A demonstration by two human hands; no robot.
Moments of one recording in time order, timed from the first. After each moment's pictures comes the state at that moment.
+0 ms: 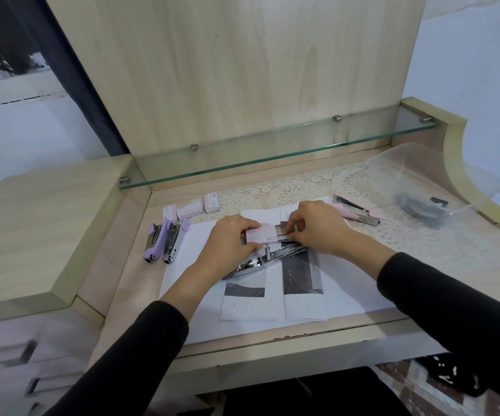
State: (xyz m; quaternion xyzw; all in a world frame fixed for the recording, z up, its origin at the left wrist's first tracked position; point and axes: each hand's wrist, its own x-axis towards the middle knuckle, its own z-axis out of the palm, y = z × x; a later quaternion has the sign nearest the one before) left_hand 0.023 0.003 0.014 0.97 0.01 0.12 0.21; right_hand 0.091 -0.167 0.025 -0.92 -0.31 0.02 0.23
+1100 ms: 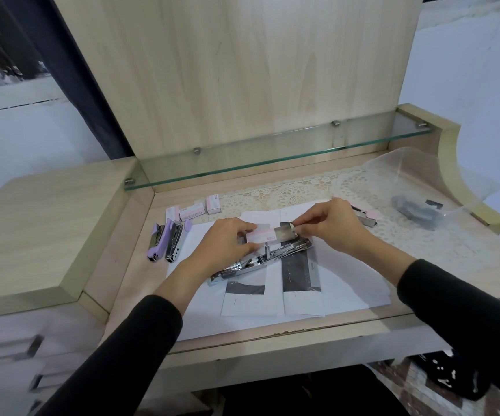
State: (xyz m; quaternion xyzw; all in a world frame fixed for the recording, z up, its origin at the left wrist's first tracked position) left_hand 0.021 0.012 0.020 0.98 0.01 0.06 0.21; right_hand 0.083 -0.190 0.026 -0.83 -0.20 0.06 0.51
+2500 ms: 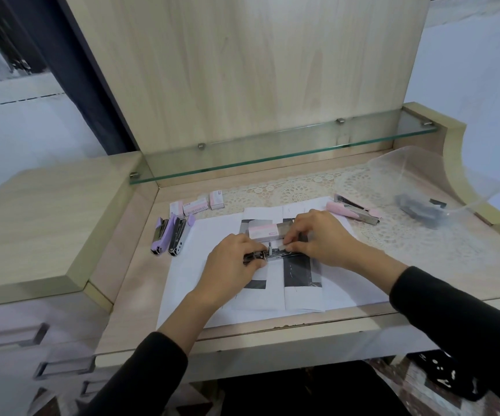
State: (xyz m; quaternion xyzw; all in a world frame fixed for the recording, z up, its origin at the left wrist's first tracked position) left_hand -0.020 -0.008 -0.004 0.97 -0.01 0.15 0.21; right_hand 0.067 -0.179 0.020 -0.87 -0.36 0.03 0.33
